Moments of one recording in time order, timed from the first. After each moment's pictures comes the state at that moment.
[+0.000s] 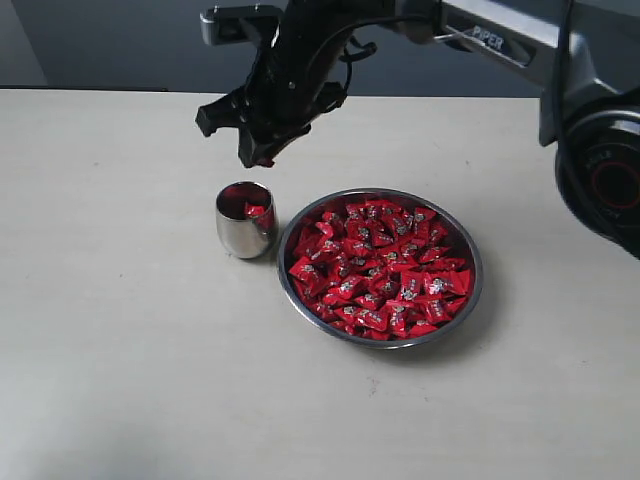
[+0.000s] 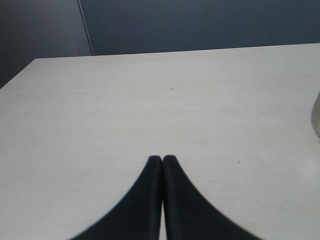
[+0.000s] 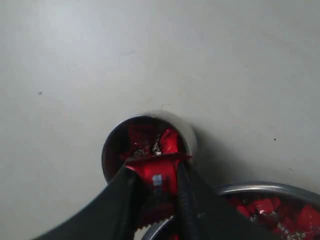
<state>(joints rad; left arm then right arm) 0.19 0.00 0.00 0.03 0.34 0.03 0.75 2.30 -2.13 0.30 1.13 -0.14</state>
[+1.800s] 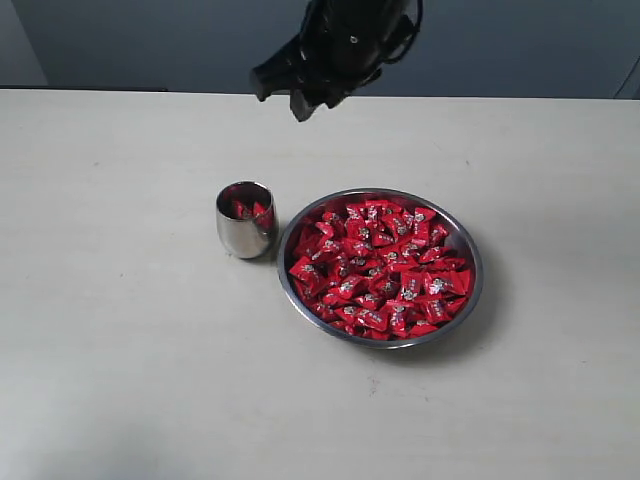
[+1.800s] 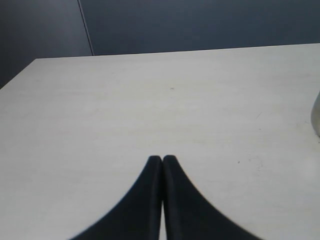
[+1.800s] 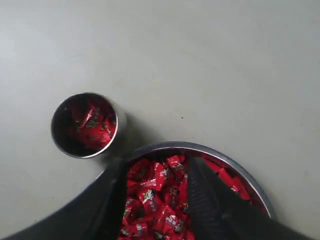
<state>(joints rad) 0.19 0.00 0.00 0.03 0.34 0.03 0.73 1.97 -1.82 0.06 0.98 -0.08</state>
